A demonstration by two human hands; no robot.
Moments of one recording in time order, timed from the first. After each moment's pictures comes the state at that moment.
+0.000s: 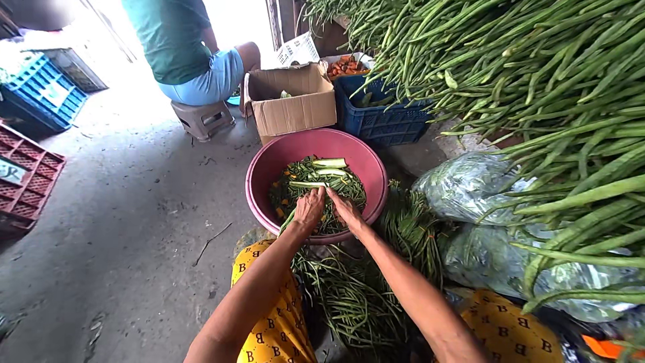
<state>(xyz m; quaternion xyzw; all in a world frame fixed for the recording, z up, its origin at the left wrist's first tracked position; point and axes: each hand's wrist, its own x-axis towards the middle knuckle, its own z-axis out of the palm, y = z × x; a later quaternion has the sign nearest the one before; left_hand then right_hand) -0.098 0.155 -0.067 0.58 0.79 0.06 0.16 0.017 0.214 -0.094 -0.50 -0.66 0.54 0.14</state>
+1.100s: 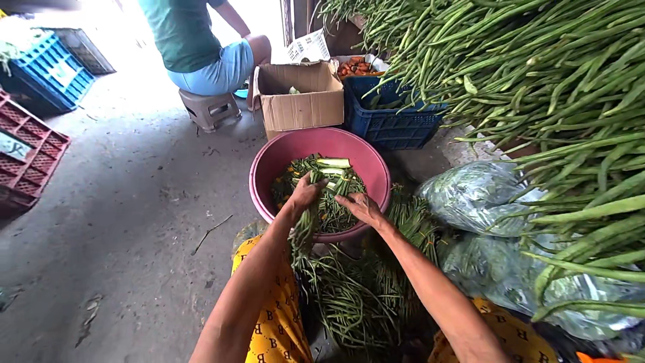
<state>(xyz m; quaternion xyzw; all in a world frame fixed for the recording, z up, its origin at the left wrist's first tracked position) -0.142 0.160 -0.069 0.36 0.63 0.52 0.44 0.049 0.244 -0.074 -0.39 -0.84 0.38 0.07</state>
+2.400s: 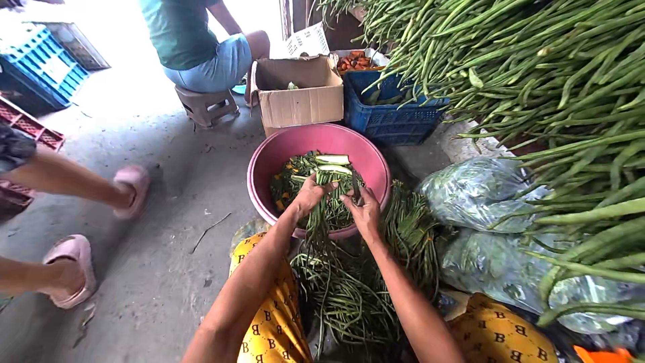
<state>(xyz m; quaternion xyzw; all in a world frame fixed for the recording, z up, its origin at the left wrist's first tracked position) -0.120 0.159 -0.063 0.36 0.59 0.55 0.47 0.048 0.196 -0.085 -0.44 -0.73 0.36 0.38</state>
